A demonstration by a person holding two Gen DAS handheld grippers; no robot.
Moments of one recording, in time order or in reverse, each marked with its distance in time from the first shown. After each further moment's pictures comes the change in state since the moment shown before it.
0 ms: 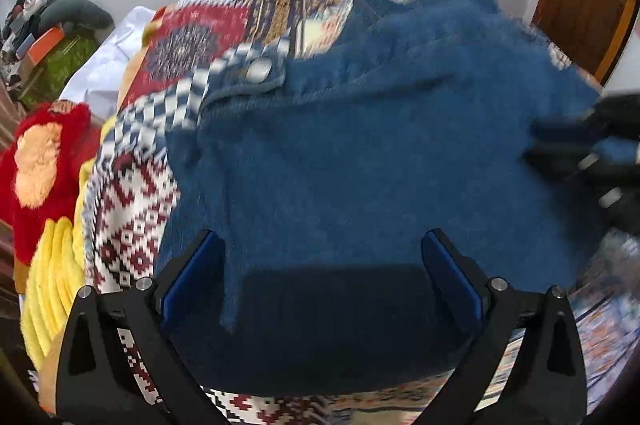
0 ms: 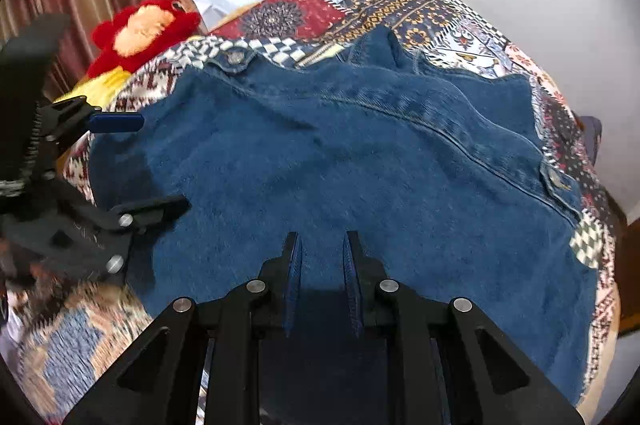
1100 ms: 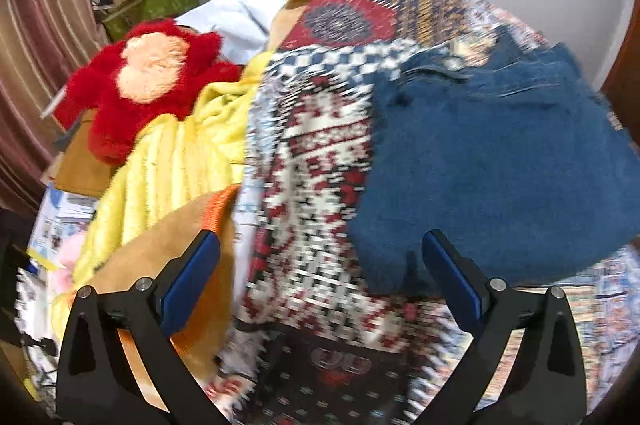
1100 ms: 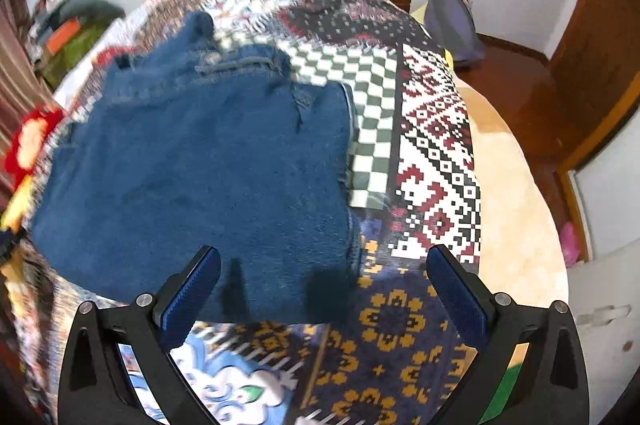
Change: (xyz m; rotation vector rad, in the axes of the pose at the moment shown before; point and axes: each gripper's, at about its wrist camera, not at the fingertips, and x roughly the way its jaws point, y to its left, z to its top) left arm -0.077 0.097 -0.067 -0.307 -0.048 0.139; right arm -0.082 -0.182 -0.129 0.566 0.039 -0.183
